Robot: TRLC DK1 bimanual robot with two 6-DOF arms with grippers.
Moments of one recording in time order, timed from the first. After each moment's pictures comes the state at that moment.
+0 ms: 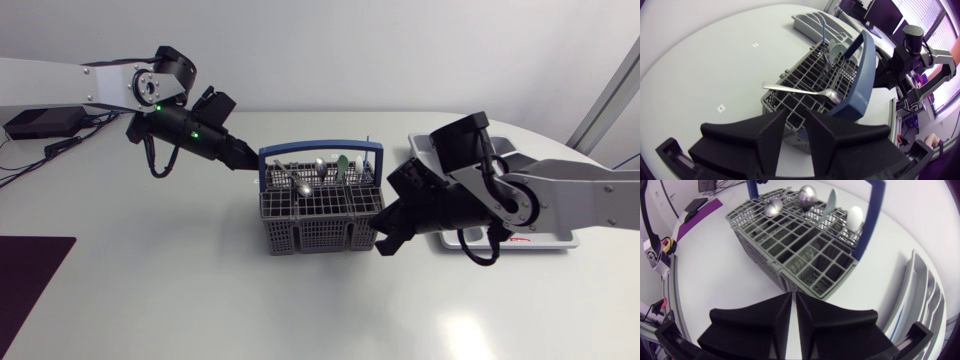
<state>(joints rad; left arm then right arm) -0.17 1.92 1.46 -0.65 0.69 0.48 0.40 1.50 0.78 -0.18 -0.30 -0.29</state>
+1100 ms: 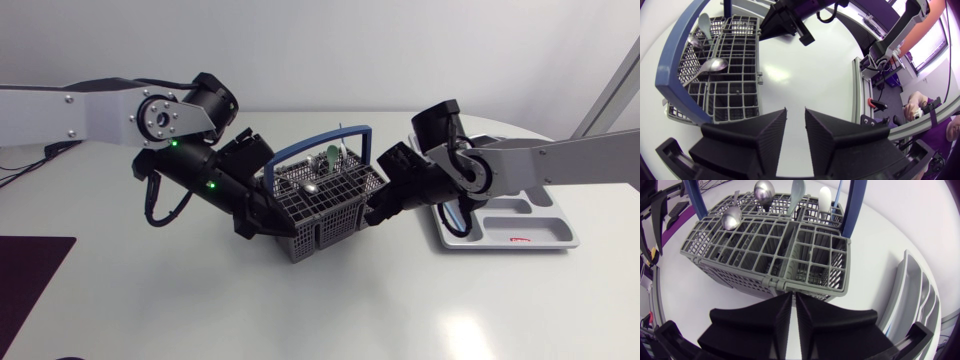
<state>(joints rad) -0.42 1.68 1.21 -0.79 0.72 0.60 0.36 1.71 0.95 -0.14 -0.22 -0.29</state>
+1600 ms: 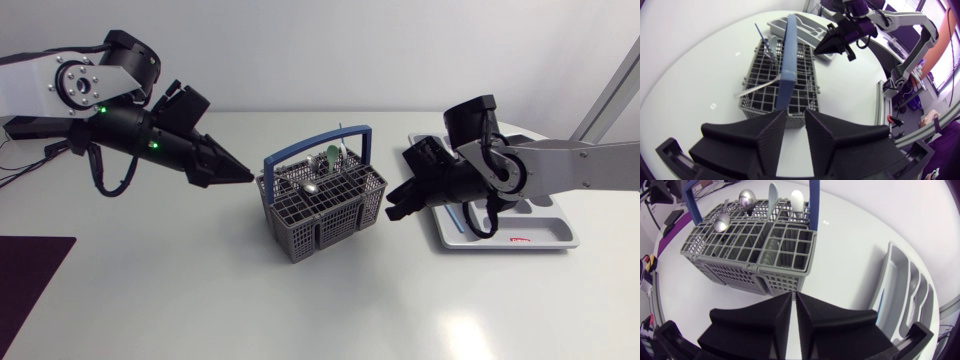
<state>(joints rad) -0.19 1.60 1.24 -0.70 0.71 0.60 0.27 1.62 0.90 -0.14 -0.25 -0.30</state>
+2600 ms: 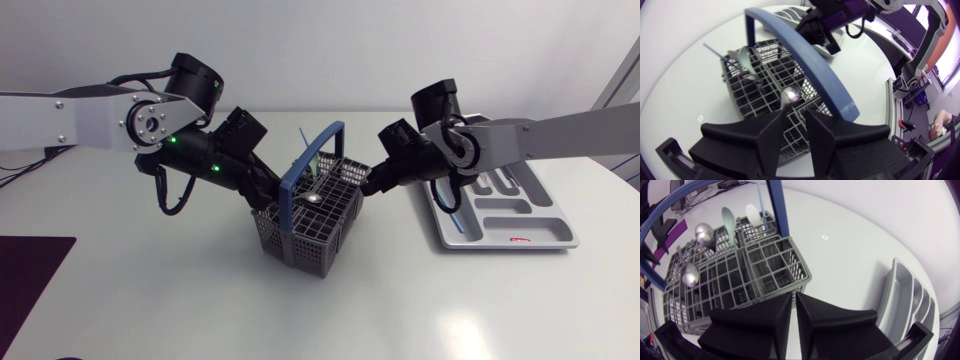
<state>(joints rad) -0.40 1.67 1.17 -0.47 0.56 0.44 0.33 1.81 1.11 -0.12 -0.20 -0.22</state>
